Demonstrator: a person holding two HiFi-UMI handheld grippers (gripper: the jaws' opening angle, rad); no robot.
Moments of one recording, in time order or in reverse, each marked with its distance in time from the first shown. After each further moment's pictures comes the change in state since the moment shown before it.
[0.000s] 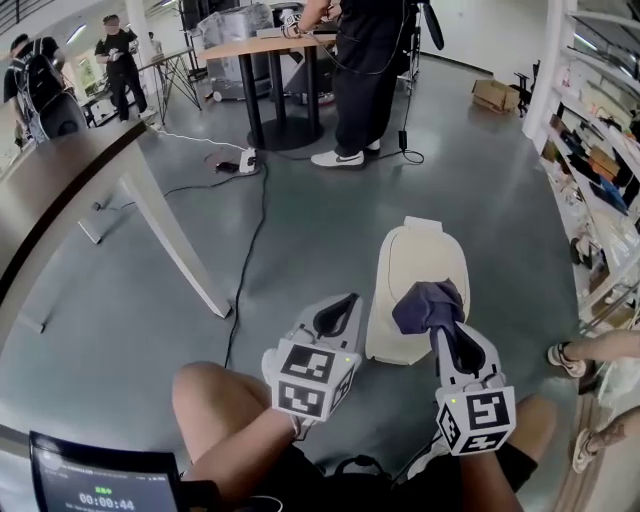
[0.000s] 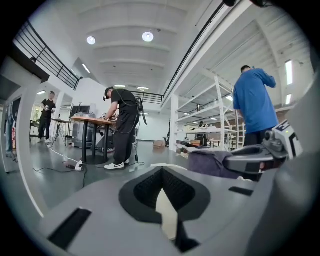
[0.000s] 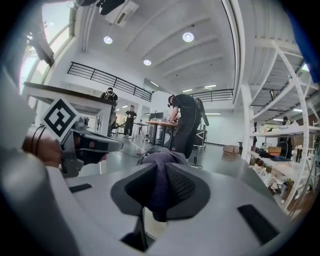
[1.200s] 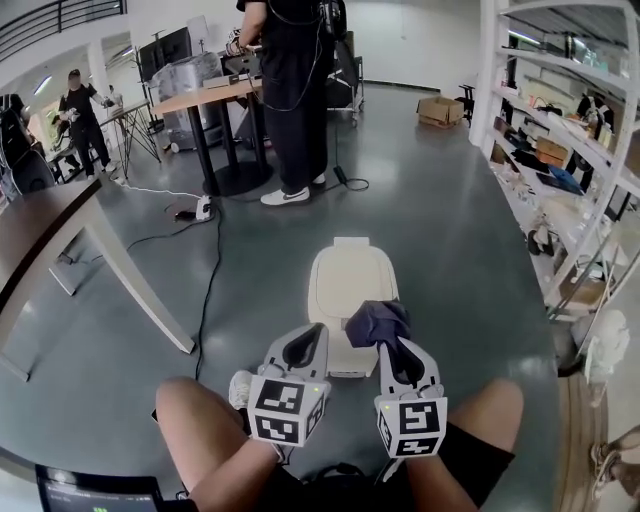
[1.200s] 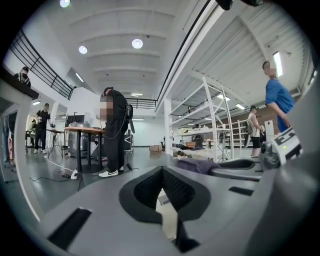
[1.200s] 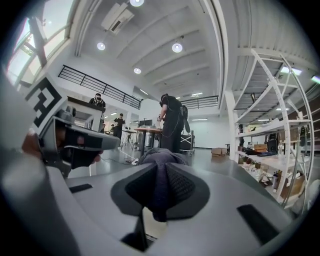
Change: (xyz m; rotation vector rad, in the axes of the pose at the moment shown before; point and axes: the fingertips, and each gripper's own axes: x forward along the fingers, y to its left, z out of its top) left arm -0.003 -0.108 0.004 0.086 -0.069 -0.010; right arm -0.052 -0.039 -0.033 0.061 -0.096 -0.122
